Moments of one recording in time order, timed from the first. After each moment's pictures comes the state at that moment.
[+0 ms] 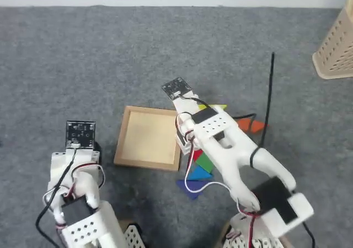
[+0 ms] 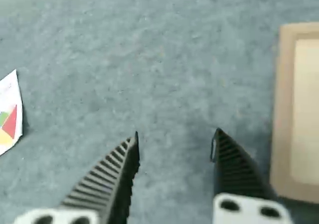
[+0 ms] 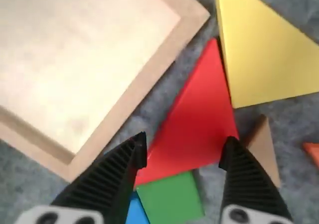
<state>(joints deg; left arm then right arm) -31.9 -103.5 96.8 61.4 -21.1 -34.1 0.2 33.3 55.1 0.4</state>
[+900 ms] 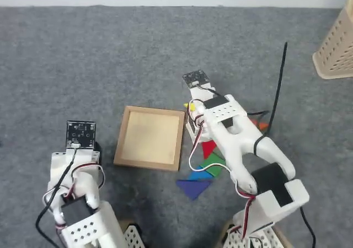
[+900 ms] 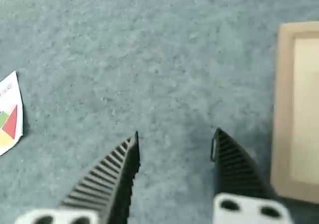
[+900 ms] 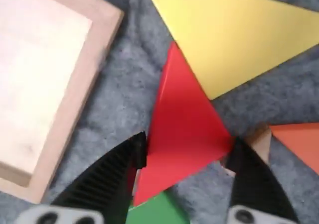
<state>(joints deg) -31.9 -103.5 96.8 61.4 -21.1 -25.8 6.6 28.0 58.0 -1.8</state>
